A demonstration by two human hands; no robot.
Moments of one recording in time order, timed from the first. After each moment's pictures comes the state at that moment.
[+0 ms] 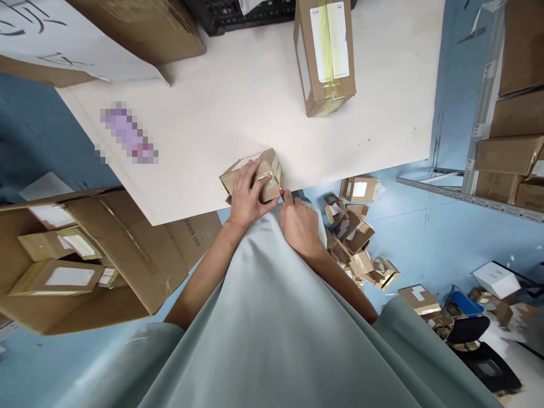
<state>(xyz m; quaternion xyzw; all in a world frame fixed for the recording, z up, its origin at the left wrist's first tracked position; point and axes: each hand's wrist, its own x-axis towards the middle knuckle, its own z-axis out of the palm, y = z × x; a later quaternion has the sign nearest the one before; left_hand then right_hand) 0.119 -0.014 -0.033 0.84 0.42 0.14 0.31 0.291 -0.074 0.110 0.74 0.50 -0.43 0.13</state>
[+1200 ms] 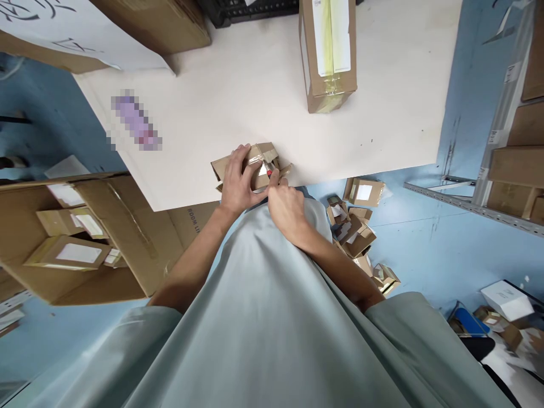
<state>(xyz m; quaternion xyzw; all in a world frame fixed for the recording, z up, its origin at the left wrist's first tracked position) 0.126 -0.002 -0.034 0.84 0.45 0.12 0.28 0.304 -0.050 0.088 0.72 0.54 -0.44 0.07</state>
